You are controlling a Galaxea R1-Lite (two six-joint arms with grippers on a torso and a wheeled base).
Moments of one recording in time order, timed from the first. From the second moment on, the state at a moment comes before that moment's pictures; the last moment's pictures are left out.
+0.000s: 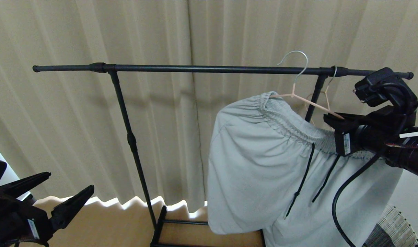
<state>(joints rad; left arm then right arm) -0.16 0.99 -0.24 -0.52 -0.04 0.15 0.42 1.40 -0.75 -0.45 -0.29 -0.25</state>
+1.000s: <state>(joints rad) -0.19 1.04 -0.21 -0.53 -0.04 0.16 0.39 1.40 -0.69 -0.45 -0.31 -0.18</state>
